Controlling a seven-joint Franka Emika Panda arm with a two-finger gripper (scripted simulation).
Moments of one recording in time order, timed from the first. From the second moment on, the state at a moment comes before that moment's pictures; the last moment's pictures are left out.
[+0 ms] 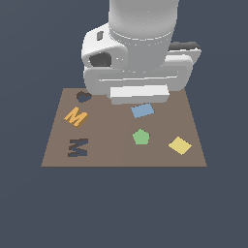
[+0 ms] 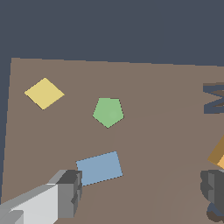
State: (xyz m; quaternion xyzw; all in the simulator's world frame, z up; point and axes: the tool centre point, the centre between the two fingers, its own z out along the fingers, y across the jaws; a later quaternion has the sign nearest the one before) arm 0.009 0.026 0.155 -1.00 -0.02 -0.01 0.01
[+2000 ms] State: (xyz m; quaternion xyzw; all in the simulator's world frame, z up) arm -0.010 -0.161 0.031 -0.96 0.28 0.00 0.00
